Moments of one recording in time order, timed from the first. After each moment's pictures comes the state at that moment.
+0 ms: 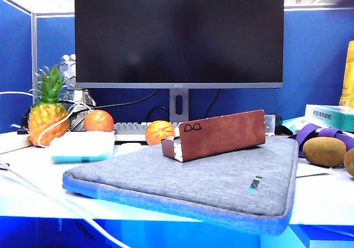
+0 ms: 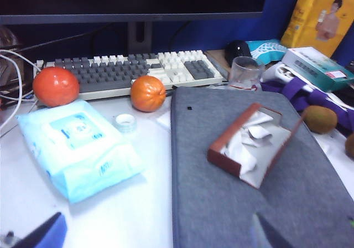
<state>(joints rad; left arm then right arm) -0.09 0.33 0.42 -0.23 0.42 0.01 0.44 0.40 0.19 0.35 0.00 0.20</state>
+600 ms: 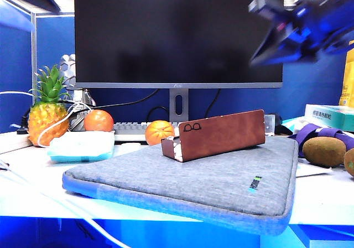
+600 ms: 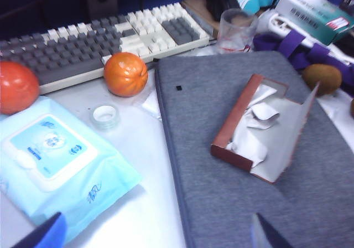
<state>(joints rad) -0.10 0.97 0.78 -0.22 0.53 0.21 0.44 1.13 0.56 0.28 -0.13 0.15</state>
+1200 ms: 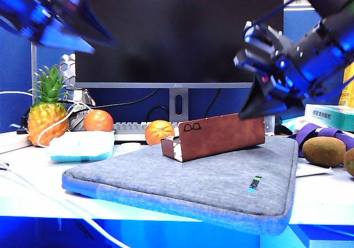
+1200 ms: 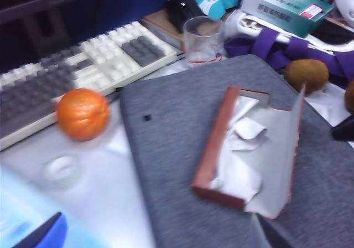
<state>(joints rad) -0.30 1.23 0.78 0.11 0.46 0.28 0.44 1.33 0.60 0.20 -0.21 0.16</state>
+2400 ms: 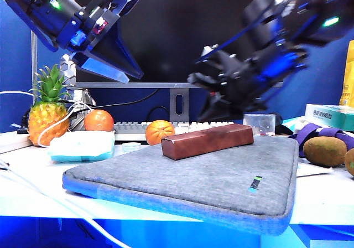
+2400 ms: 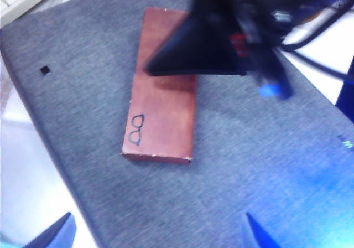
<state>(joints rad) -0.37 1.50 1.09 -0.34 0.55 0.50 0.44 1.77 0.98 0.29 -0.26 0.16</state>
